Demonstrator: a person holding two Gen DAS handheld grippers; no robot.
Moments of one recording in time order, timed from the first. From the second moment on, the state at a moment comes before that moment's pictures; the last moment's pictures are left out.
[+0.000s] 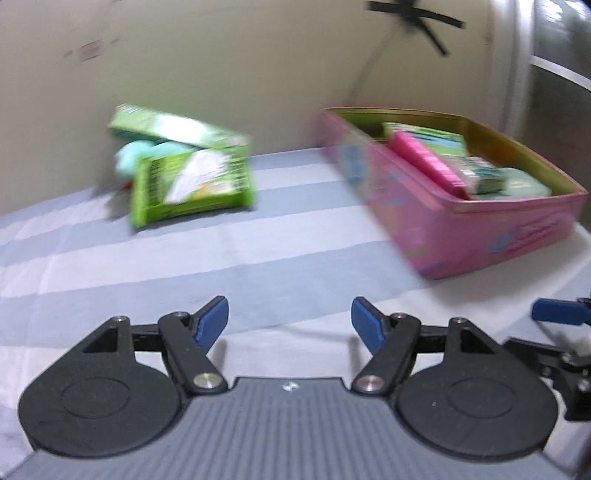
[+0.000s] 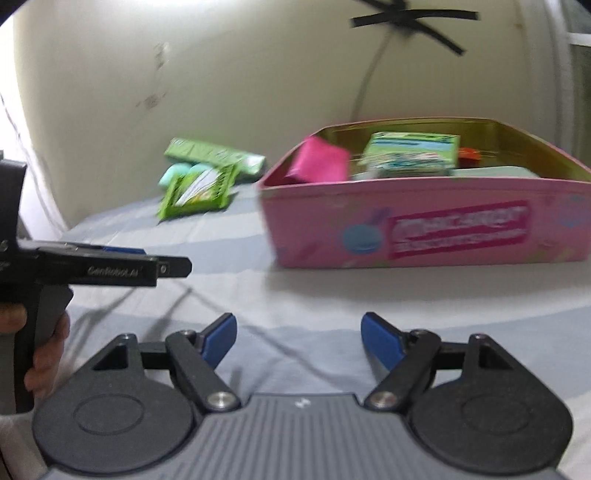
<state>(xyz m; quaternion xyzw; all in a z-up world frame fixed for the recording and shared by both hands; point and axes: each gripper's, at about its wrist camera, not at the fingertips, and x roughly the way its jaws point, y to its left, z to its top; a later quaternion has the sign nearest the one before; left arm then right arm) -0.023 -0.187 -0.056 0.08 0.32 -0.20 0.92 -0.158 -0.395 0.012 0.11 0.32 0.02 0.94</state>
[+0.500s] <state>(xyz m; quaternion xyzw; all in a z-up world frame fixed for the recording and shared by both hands) 0.010 -0.098 -0.072 0.07 0.32 -0.12 0.94 -0.119 -0.305 0.011 0.03 0.35 0.06 0.93</state>
